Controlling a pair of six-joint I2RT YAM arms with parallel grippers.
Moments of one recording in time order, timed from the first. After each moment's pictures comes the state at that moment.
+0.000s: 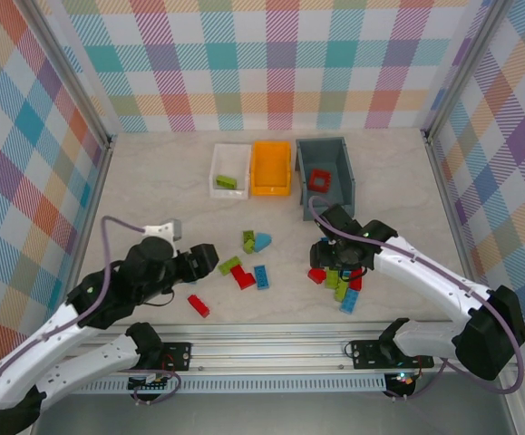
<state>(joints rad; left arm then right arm) -0.86 0.63 0.86 -0.84 -0.21 -0.92 0.71 1.22 0.94 -0.94 0.08 0.65</state>
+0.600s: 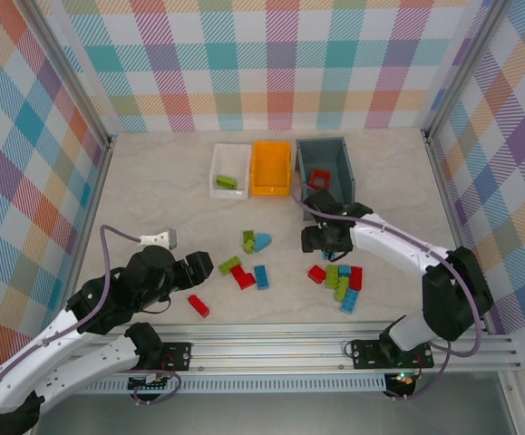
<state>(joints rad) -0.86 0.59 0.79 -0.90 -0.23 -0.97 0.60 1.50 1.03 -0.78 0.14 0.51</state>
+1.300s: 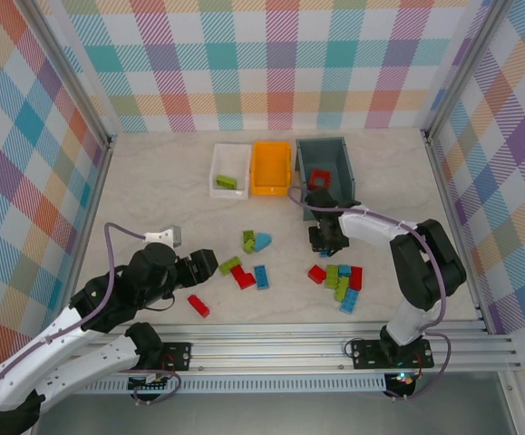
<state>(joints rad) -0.86 0.62 0.79 -0.83 -0.20 -0.96 0.55 1.69 1.04 -0.68 0.12 0.41</state>
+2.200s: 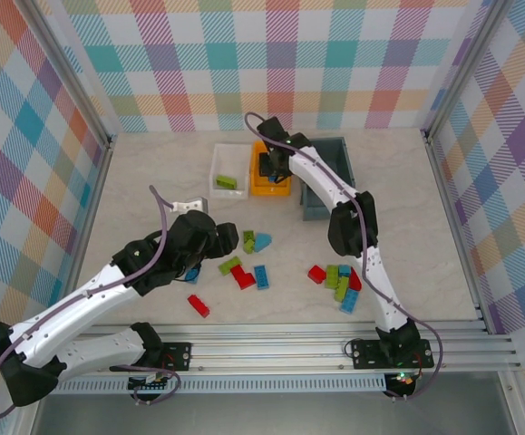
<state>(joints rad) -0.86 0.99 1.00 -0.77 -0.36 -0.84 0.55 2.54 2.50 -1.00 0.12 0.41</state>
